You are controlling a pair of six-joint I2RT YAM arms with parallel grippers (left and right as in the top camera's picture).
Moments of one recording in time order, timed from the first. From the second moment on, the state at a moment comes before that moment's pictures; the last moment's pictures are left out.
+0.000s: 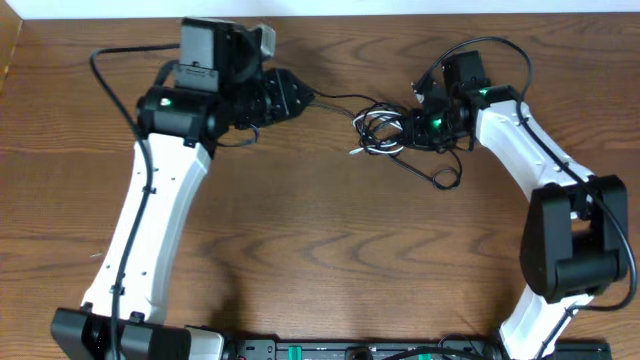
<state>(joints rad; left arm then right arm) -0.21 1.57 1.58 -0.88 0.49 -0.43 0.20 1.92 1.41 -0.72 -0.51 0.22</state>
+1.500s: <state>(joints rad) -0.48 1.94 1.58 -0.68 0.54 0.00 0.20 1.82 1.41 -0.88 -0.61 0.15</state>
